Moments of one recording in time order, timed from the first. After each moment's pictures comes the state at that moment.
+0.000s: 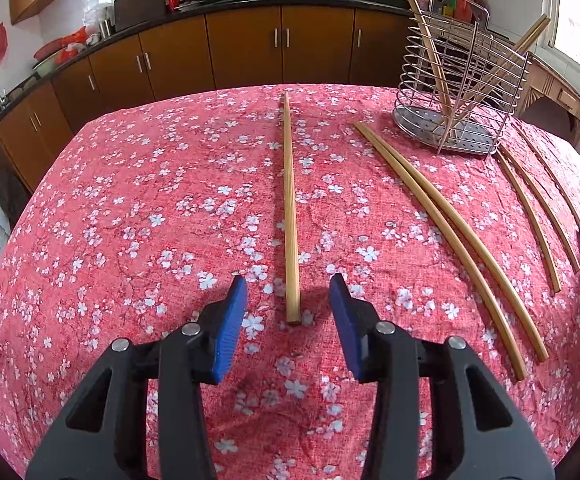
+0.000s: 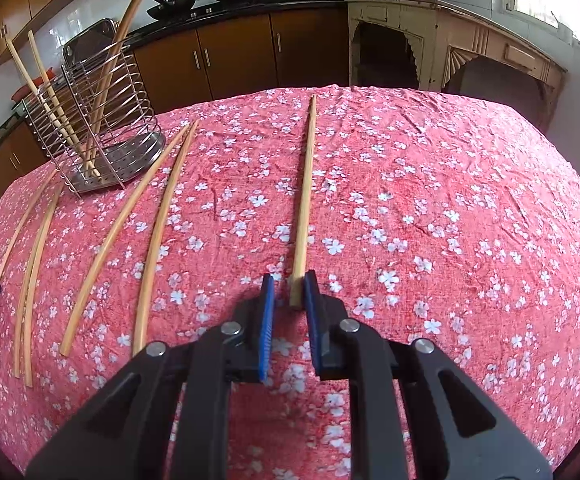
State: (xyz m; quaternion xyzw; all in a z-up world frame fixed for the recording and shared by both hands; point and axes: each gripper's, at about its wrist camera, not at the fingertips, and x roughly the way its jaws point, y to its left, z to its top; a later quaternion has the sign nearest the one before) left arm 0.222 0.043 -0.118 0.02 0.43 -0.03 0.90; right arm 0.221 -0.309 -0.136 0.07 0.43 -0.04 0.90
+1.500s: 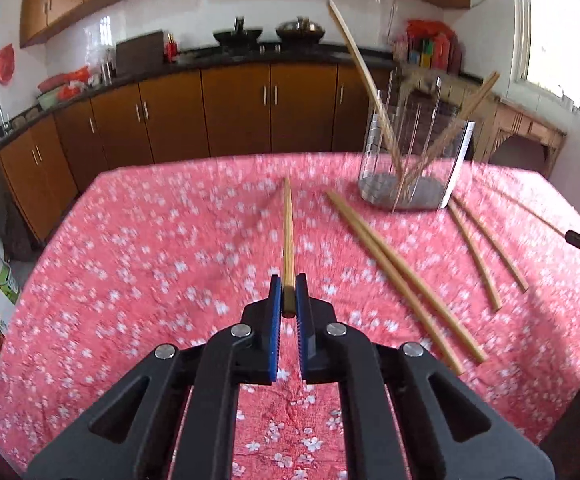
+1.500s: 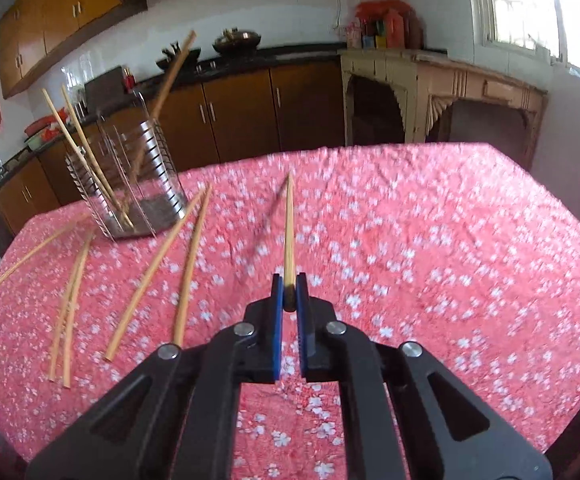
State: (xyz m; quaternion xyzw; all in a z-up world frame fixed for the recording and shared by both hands) left arm 0.162 0.053 -0.051 0.01 0.32 -0.05 0.95; right arm 0.166 -0.310 -0.077 0.07 0.34 -0.04 0.94
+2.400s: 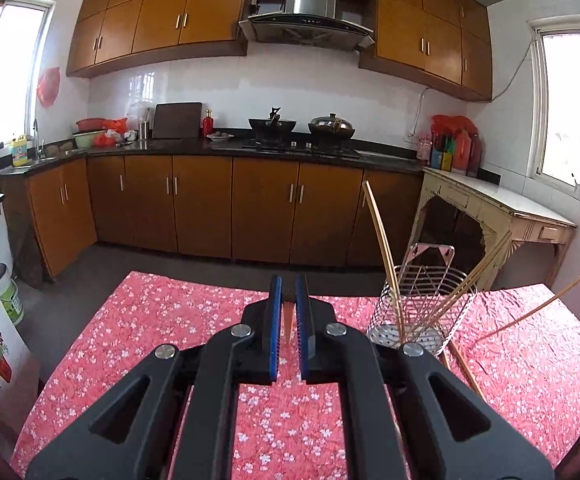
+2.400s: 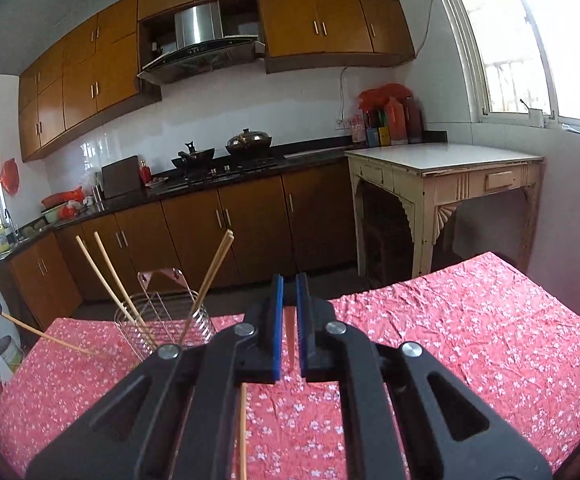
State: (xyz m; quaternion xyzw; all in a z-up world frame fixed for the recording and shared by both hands) left arm 0.193 0.067 0.053 -0.04 0.18 -0.01 0.98; right arm 0.189 -0.315 0.052 0.09 0.17 -0.04 0.98
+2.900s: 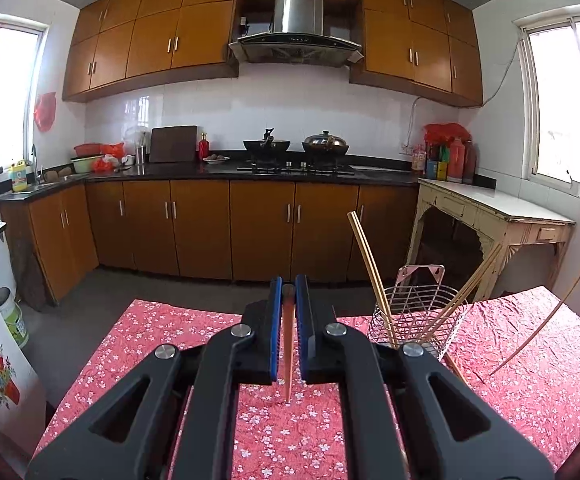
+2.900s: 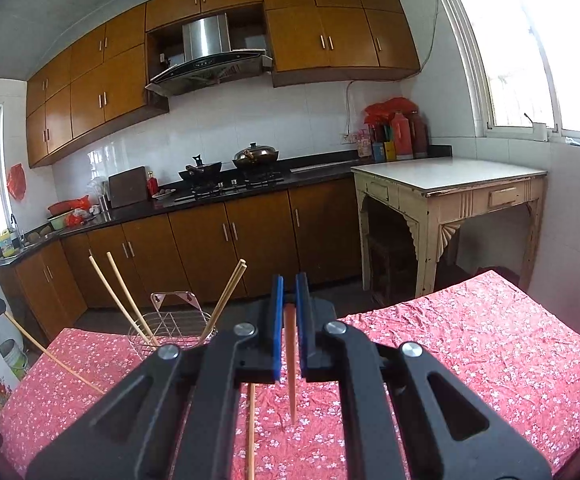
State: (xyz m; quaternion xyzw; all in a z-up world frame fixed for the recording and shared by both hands) left arm 0.186 0.055 0.071 -0.02 0.16 -0.01 0.99; right arm 0.183 -0.315 0.077 0.09 0.15 -0.03 0.98
